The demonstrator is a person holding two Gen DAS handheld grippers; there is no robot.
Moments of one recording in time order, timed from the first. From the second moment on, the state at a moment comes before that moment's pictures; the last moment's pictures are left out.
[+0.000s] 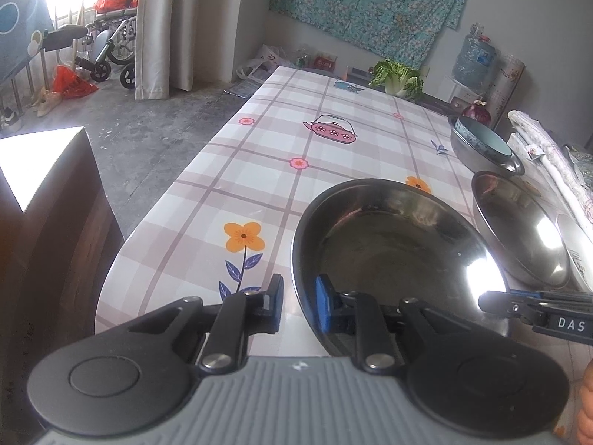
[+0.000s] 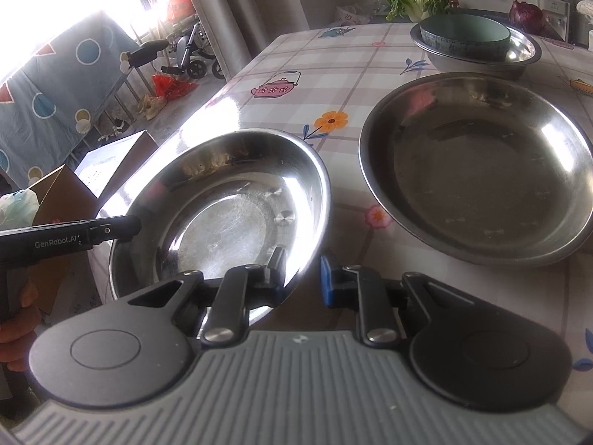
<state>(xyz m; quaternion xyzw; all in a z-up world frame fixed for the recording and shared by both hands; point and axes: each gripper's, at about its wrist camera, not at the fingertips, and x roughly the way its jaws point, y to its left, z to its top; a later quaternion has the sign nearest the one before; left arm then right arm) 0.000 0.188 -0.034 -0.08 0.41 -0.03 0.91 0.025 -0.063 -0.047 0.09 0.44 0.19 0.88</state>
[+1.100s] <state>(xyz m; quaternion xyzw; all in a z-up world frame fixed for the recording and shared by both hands) 0.010 0.165 -0.045 -0.07 0.44 -0.06 0.90 0.022 -0.077 -0.048 0.10 0.44 0.18 0.88</state>
